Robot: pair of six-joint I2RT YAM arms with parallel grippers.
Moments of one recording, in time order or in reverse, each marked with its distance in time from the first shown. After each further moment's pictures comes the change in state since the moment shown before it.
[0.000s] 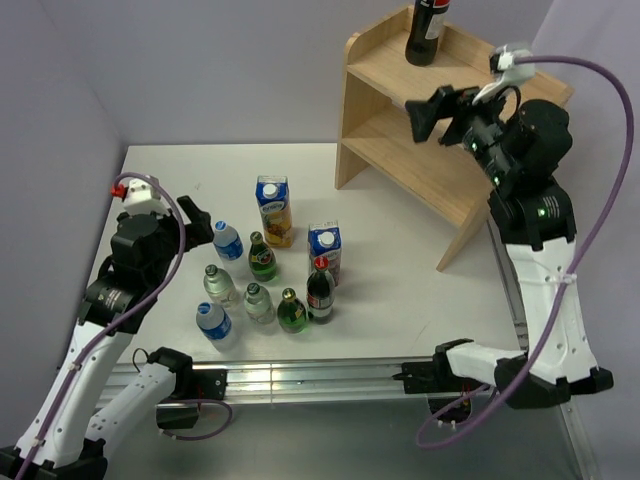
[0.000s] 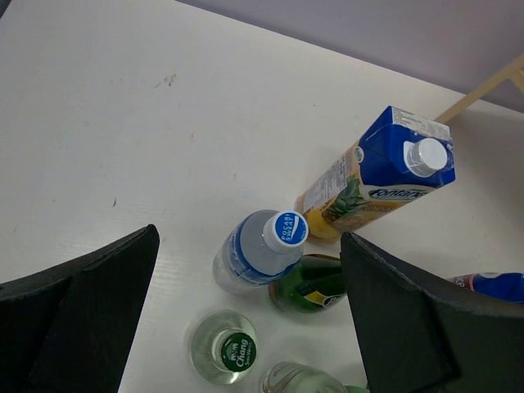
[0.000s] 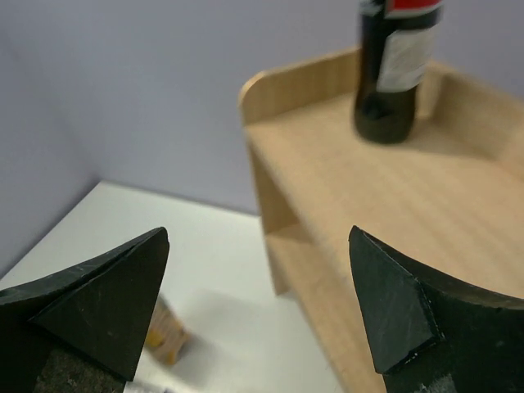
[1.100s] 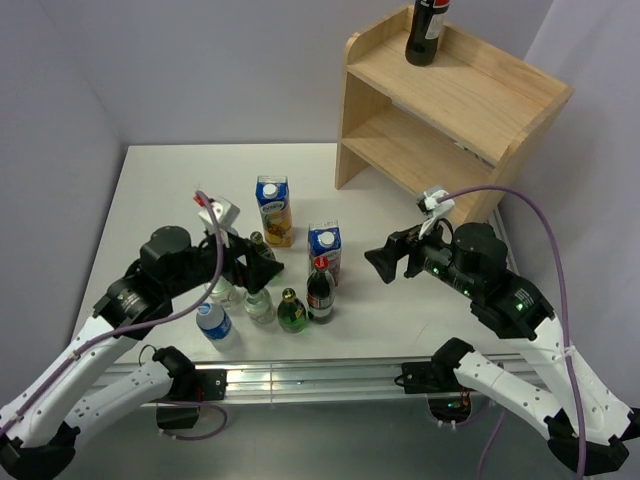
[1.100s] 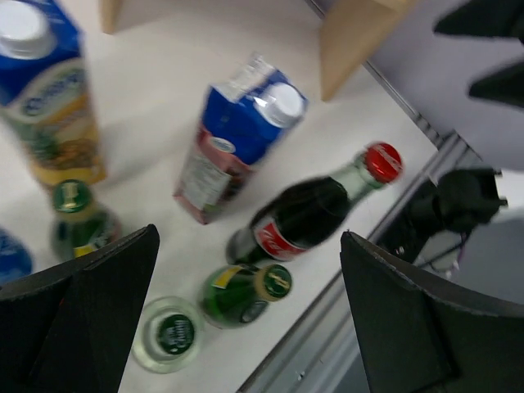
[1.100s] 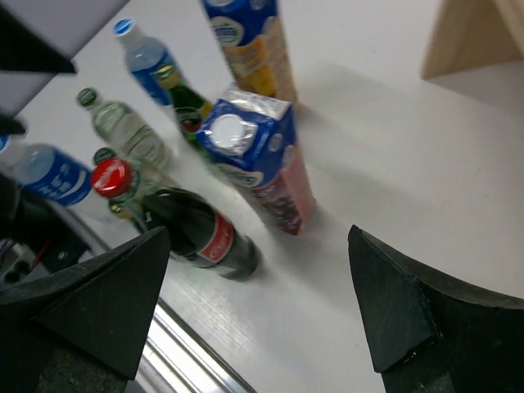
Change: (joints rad) left arm -0.290 0.017 -0.037 0.101 0.559 0.084; right arm 0.448 -0.531 -0.787 -0.156 0.006 0.089
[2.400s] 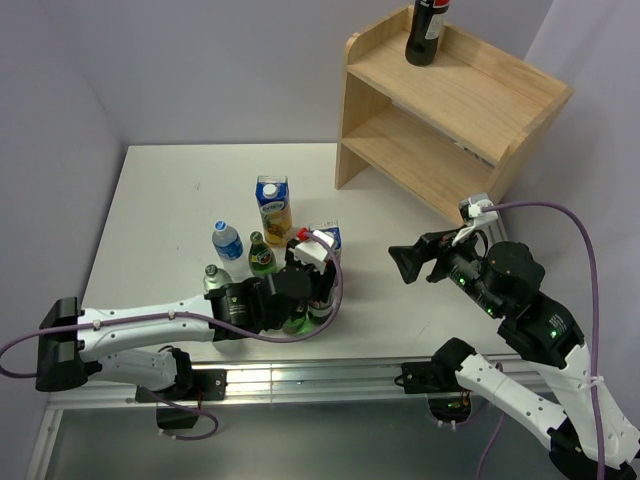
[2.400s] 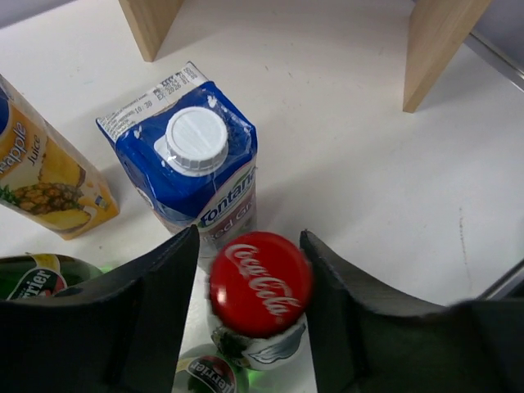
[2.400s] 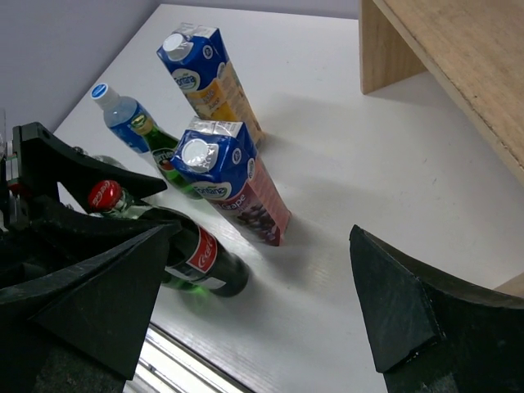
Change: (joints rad) left arm -0.671 0.476 0.010 0.369 -0.896 0.062; right arm 0.000 -0.134 0.052 -0.105 0.217 0.098
